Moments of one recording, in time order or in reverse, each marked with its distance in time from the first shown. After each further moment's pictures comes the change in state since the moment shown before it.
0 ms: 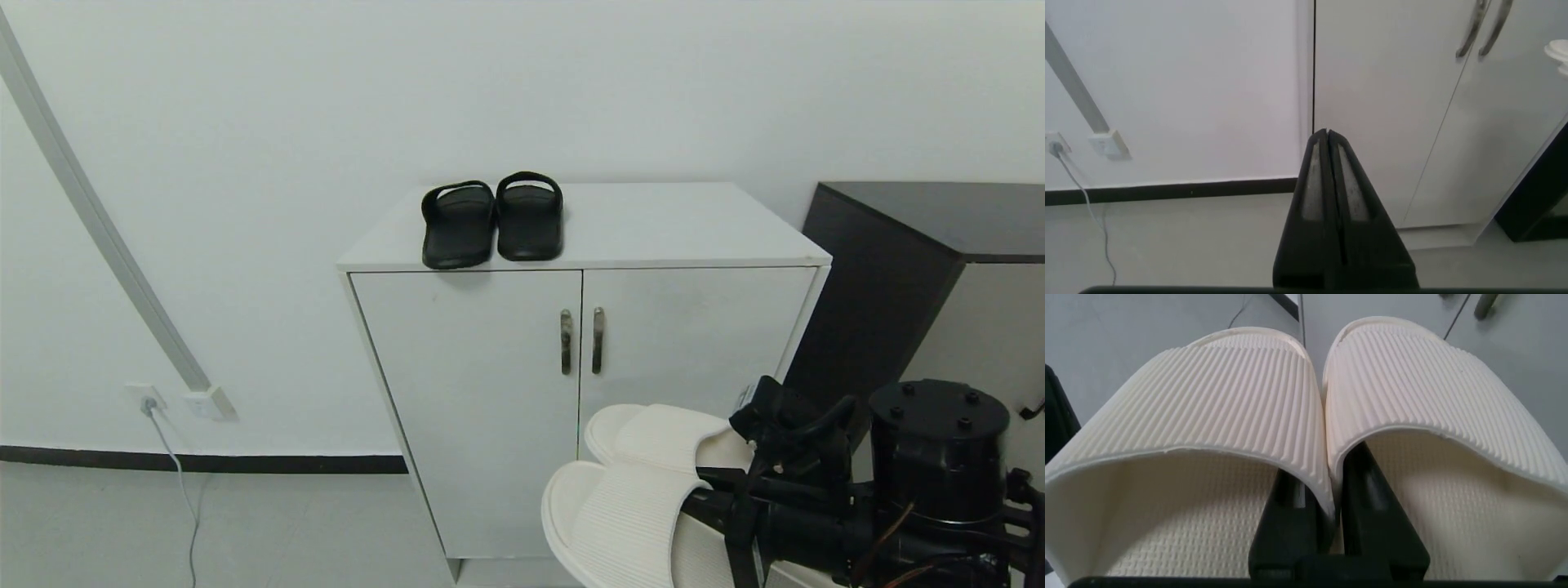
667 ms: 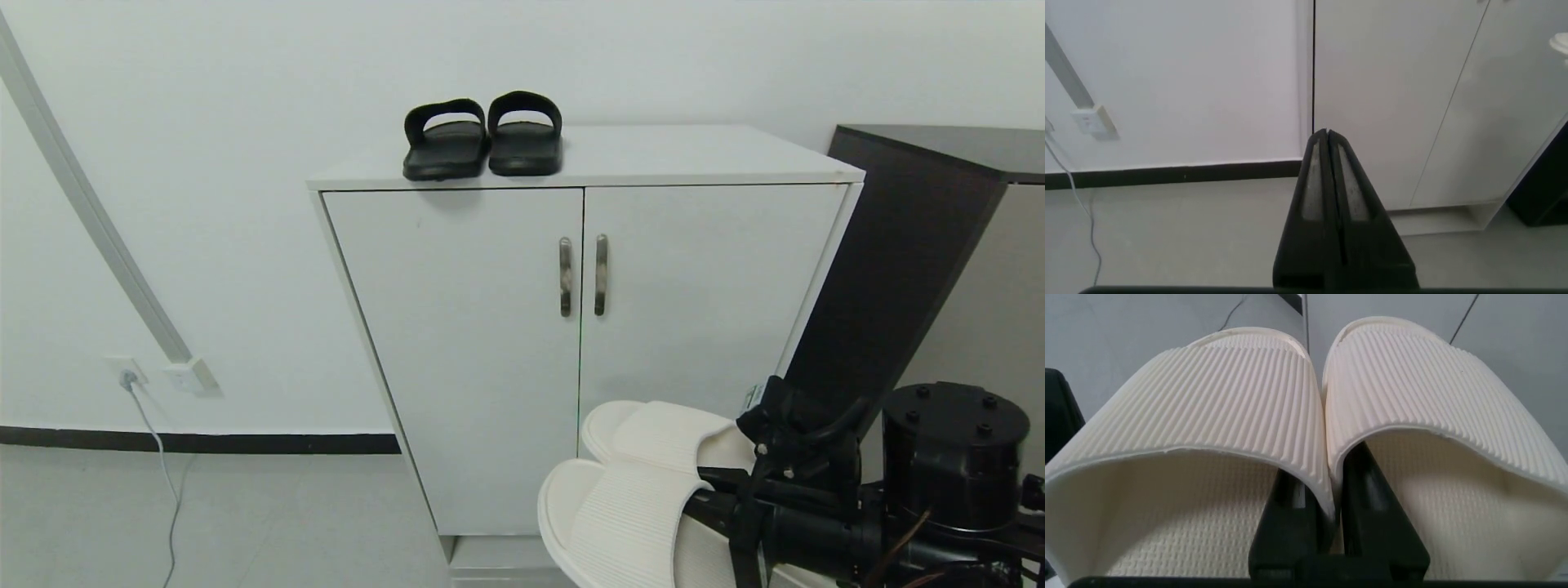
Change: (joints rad) left arm 0.000 0.000 0.000 0.000 0.002 -0.003; right arm 0.014 -0.014 0.015 -0.032 -0.001 0.000
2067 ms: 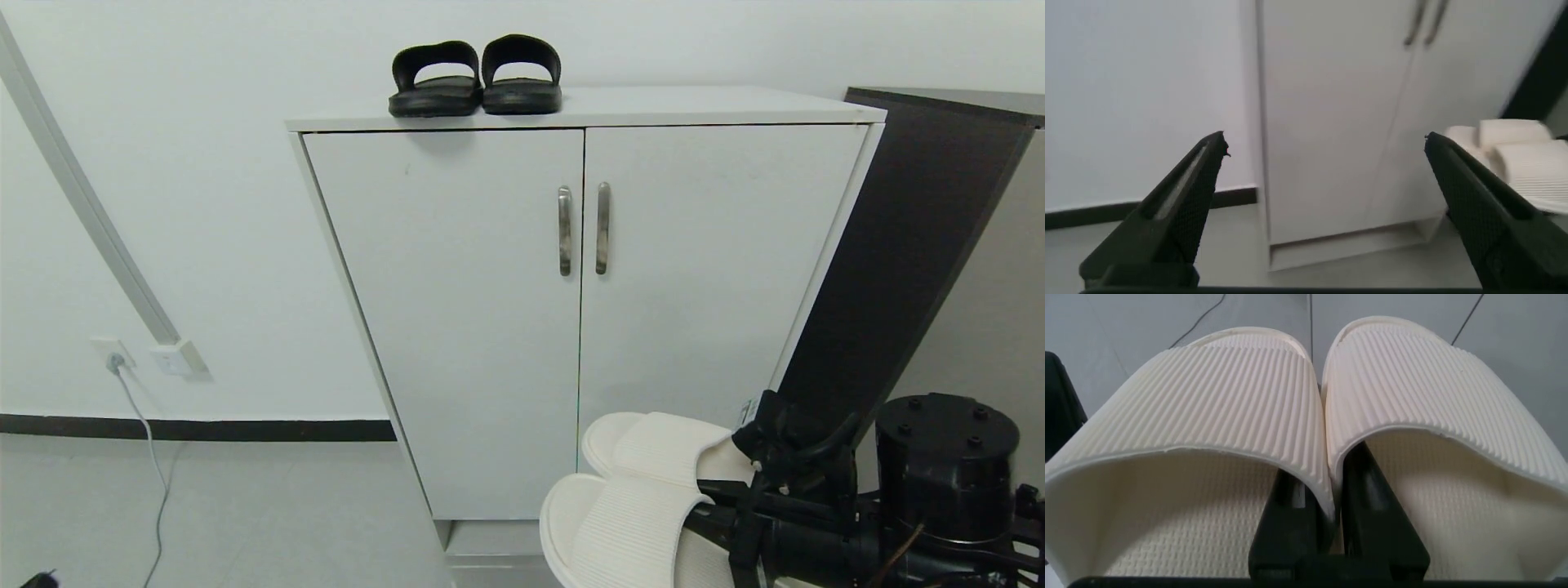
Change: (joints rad) left arm -0.013 0.411 -0.328 -0.101 -0.221 -0.056; right arm 0.006 0.011 0.021 0.000 -0.001 -0.013
